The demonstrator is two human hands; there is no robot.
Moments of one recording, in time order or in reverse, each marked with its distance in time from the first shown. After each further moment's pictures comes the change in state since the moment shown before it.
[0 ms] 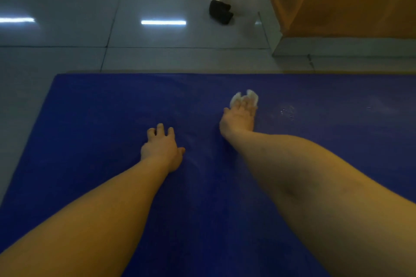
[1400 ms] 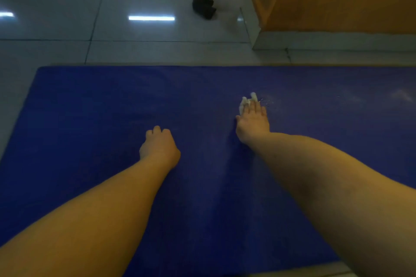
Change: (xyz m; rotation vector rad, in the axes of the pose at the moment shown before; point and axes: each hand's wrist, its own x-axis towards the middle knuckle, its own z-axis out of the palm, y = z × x) left_hand -0.050 0.036 0.006 -0.096 0.014 -0.018; right_hand -0.035 0.105 -0.036 -0.243 -0.131 -0.138
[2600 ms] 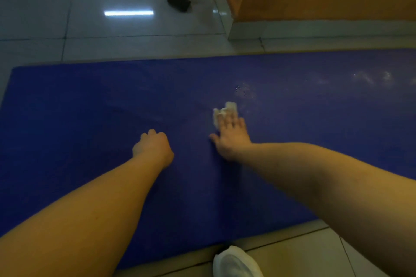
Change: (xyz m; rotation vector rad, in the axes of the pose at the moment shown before) left_hand -0.045 0.018 -0.002 0.161 -0.130 0.078; right_hand -0.075 0.017 0.040 0.088 -0.078 -0.120
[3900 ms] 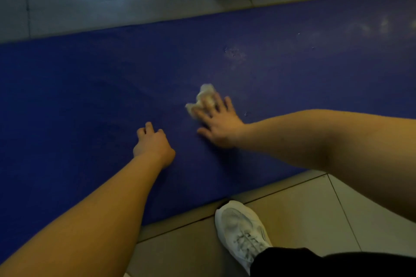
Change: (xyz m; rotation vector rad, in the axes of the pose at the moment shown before) left_hand -0.031 0.001 0.065 -0.005 -0.076 0.030; right_hand -0.052 -0.005 0.029 -0.205 -0.057 -0.294
